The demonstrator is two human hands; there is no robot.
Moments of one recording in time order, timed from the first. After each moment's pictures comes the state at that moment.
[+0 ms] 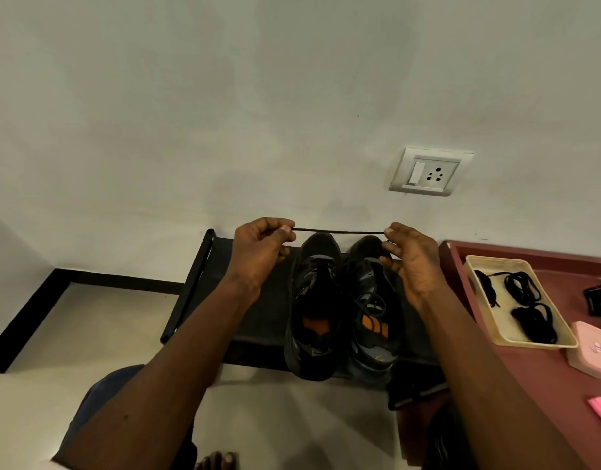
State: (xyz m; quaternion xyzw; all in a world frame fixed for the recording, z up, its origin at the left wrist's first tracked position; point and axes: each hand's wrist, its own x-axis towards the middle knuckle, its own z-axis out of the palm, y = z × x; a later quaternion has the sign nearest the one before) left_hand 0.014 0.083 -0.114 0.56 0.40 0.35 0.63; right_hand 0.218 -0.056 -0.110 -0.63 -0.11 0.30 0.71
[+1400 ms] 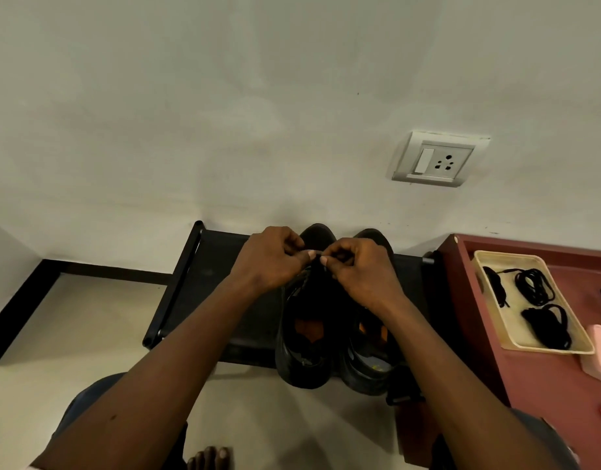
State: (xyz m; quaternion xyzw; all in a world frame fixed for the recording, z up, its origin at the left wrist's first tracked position) left_hand 0.041 0.095 -0.136 0.82 0.39 0.13 0.39; right_hand 0.192 -0.029 -0.142 -0.78 -0.44 0.22 0.38
